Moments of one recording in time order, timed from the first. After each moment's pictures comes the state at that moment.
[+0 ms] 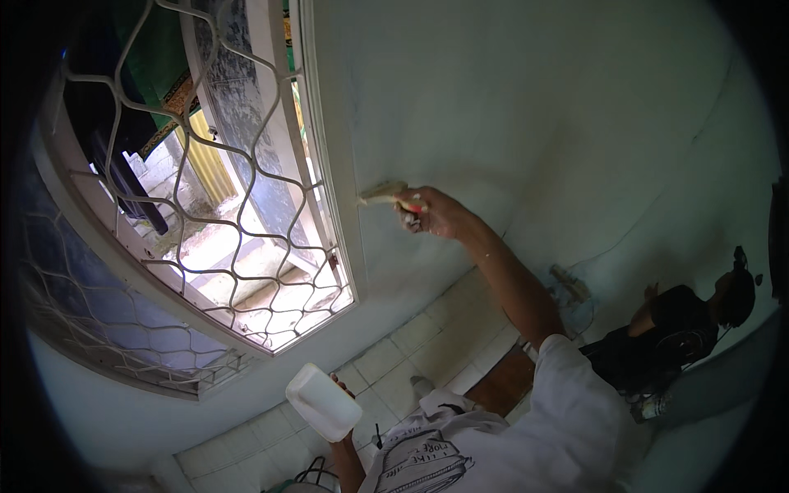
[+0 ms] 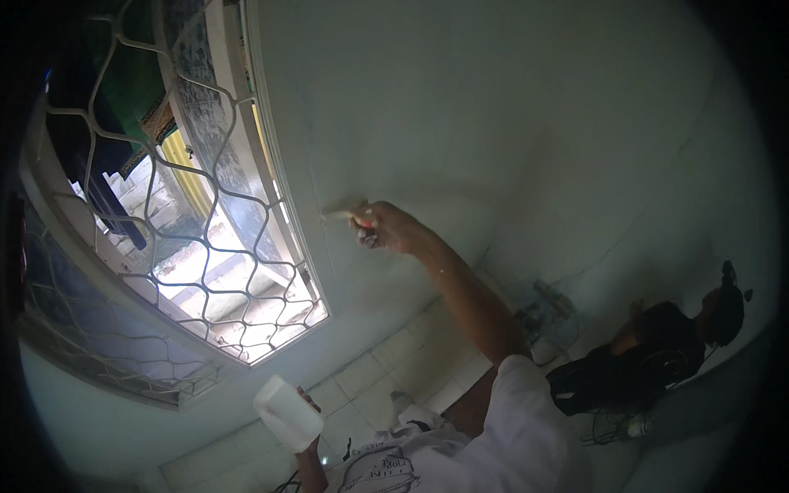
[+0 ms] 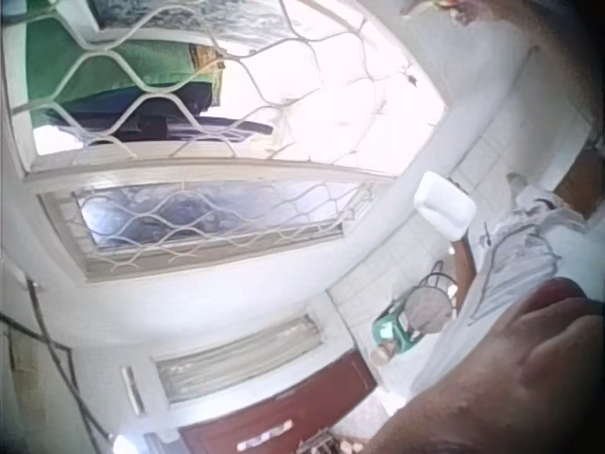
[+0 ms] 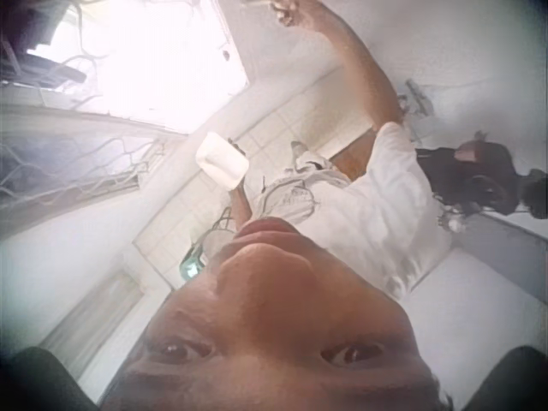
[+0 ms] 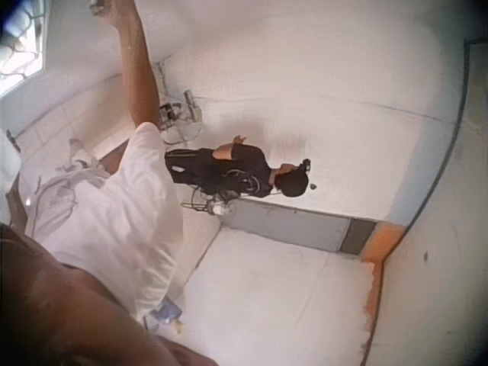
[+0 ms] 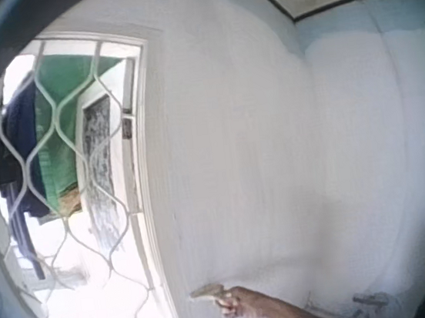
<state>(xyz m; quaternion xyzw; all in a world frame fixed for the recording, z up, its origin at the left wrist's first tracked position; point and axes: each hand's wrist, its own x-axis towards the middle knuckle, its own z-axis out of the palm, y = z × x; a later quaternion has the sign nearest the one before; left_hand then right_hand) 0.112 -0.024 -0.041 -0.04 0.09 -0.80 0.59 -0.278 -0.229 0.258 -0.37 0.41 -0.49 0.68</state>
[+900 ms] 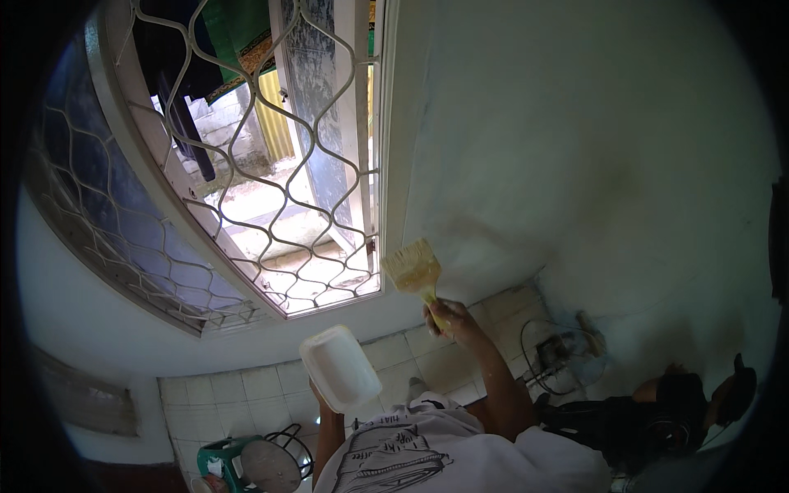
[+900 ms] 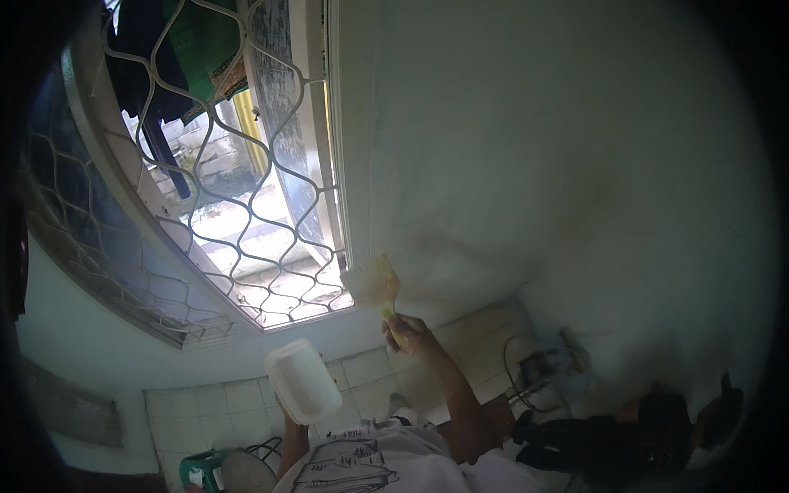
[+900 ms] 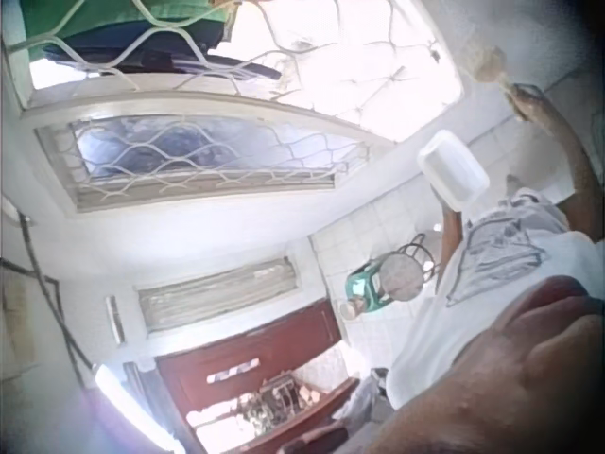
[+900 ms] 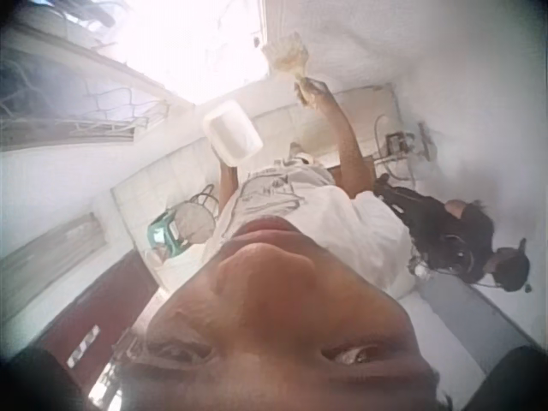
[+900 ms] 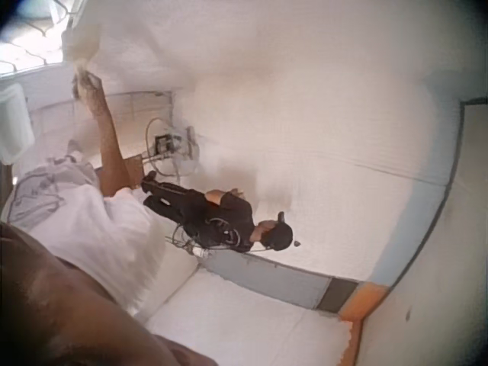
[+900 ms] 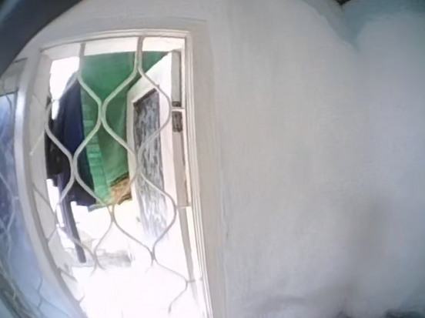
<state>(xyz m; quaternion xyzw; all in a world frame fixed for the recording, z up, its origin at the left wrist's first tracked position) 0.072 -0.031 0.041 0.08 -0.17 -0.78 0.60 -0.238 -0.104 0.122 -0.45 0.39 -0.42 0.68</state>
